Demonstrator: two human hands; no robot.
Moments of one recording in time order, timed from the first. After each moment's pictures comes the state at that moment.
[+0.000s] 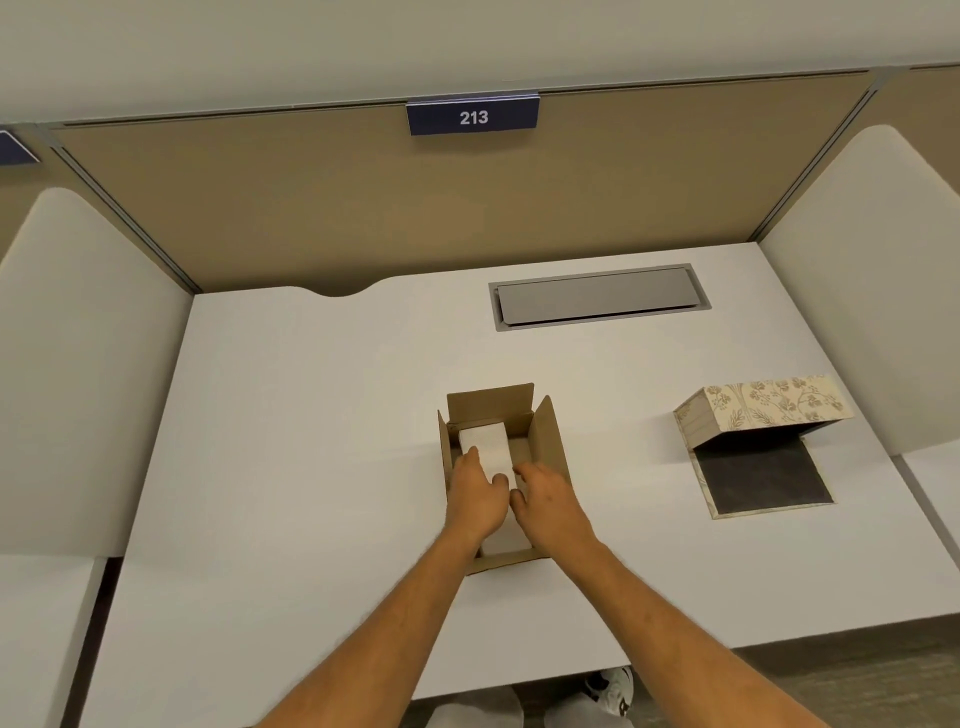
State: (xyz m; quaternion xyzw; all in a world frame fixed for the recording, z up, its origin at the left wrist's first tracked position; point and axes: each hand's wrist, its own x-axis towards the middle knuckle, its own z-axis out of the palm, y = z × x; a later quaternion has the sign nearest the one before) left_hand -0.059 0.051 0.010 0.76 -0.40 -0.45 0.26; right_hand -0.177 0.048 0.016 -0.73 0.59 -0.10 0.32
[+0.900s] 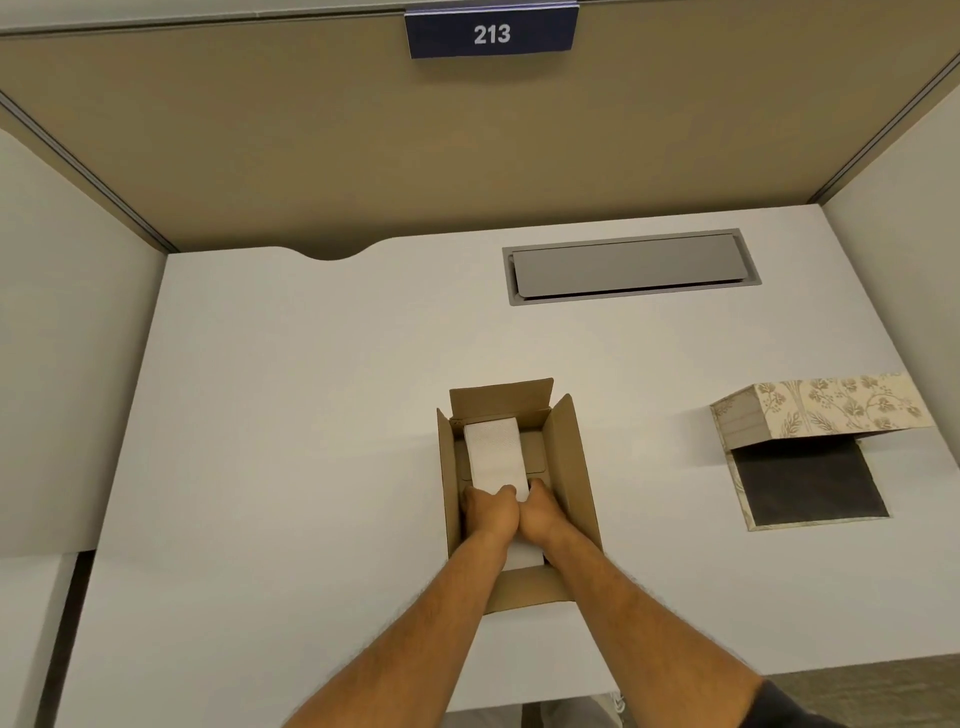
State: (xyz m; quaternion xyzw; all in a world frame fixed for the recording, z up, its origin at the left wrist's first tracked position) left_hand -0.078 0.028 -0.083 0.79 -0.05 -0.54 0.27; right_hand -0.148 0.010 -0.085 -0.44 0.70 0.03 0.57
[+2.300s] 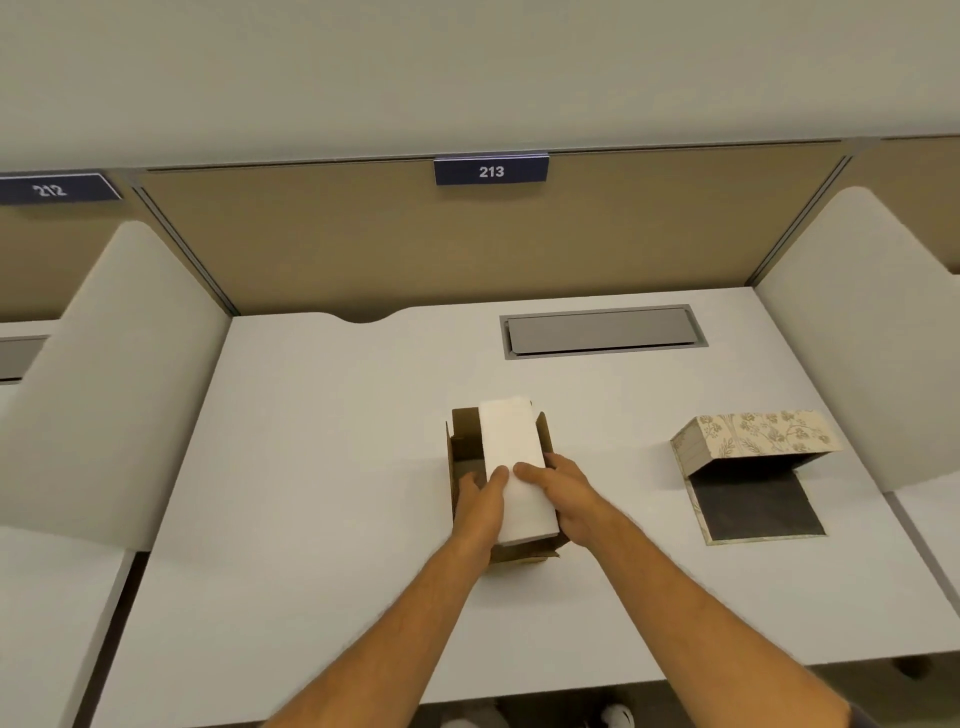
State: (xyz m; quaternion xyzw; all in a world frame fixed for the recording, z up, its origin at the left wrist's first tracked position) left_hand -0.069 0.073 0.057 0.71 -0.13 -0.59 0.37; right_hand -0.187 0.024 0.071 -0.34 0.62 -0.21 0.67
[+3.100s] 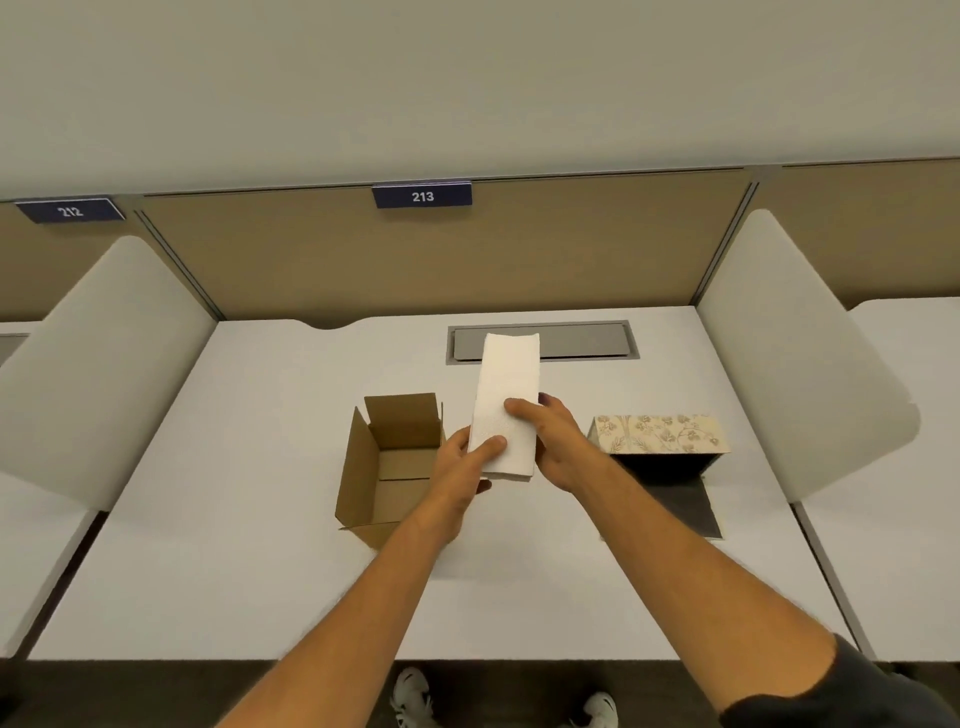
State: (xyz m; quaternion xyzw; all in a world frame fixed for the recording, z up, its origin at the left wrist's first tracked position) left_hand -0.242 0.072 0.139 0.63 -0.26 -0.55 0.48; right_hand -0.369 -0.017 0.145 -0.30 0.49 -0.30 0.76
